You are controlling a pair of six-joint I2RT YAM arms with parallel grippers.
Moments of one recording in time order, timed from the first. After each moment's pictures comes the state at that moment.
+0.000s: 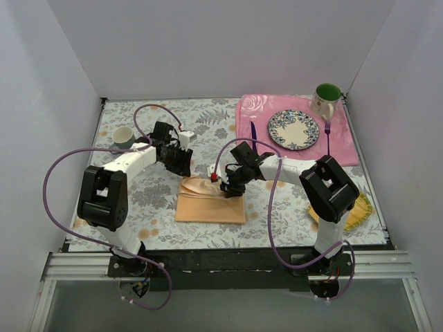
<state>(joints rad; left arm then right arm) -0.26 1.67 1.12 -0.54 0.43 0.20 0.73 1.86 1.12 -0.34 -0.62 -0.84</state>
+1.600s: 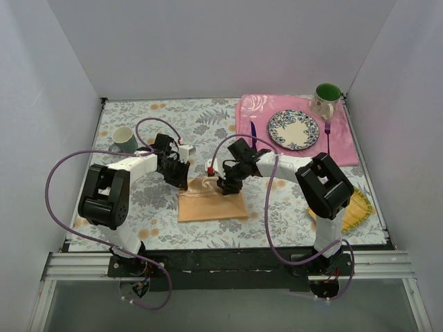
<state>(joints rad) -0.26 1.70 0.98 -0.51 0.43 0.18 0.73 1.90 1.17 -0.34 -0.61 -0.79</state>
